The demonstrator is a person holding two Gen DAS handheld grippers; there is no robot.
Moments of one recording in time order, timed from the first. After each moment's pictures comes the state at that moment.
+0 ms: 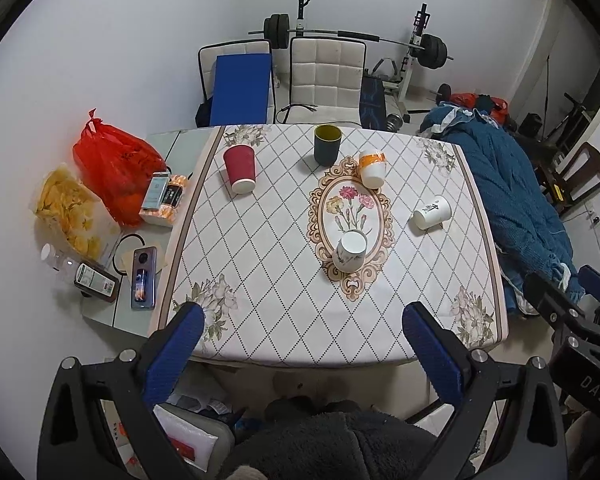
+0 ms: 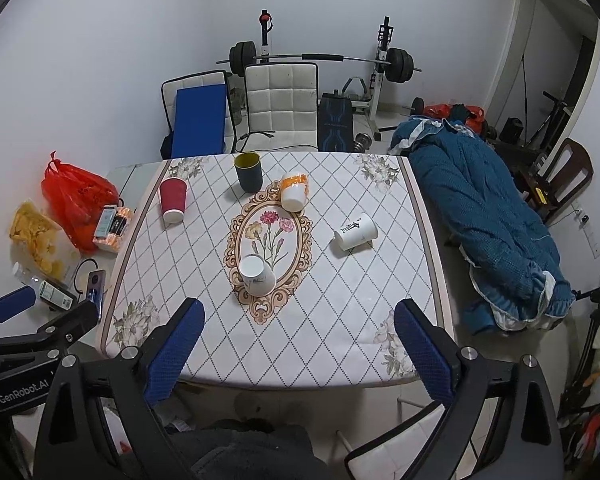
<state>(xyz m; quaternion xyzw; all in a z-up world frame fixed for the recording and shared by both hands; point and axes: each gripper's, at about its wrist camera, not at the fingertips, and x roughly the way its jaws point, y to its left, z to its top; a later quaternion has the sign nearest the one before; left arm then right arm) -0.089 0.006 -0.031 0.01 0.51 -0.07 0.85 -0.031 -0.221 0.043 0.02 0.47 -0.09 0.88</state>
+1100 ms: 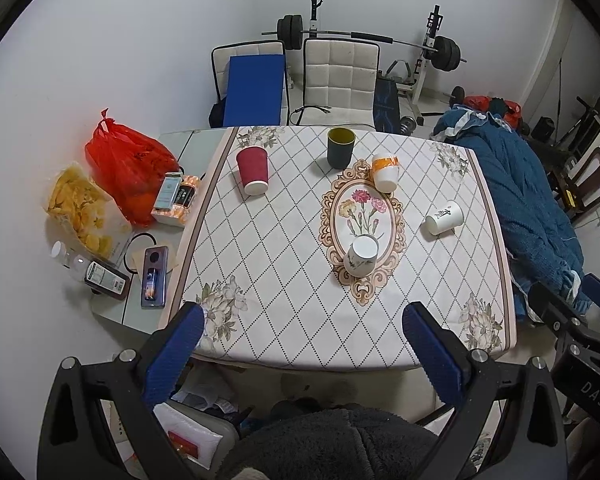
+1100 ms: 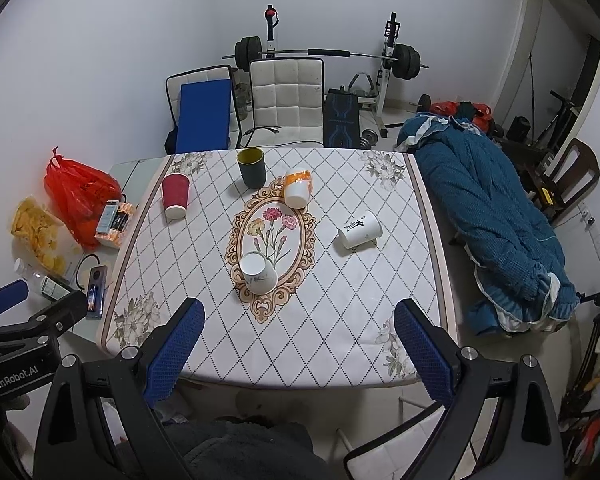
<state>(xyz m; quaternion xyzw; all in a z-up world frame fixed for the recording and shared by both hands) -0.083 0.008 -0.032 0.01 0.51 -0.05 0.86 -0.018 -0.231 0.026 0.02 0.48 -0.07 0.87</state>
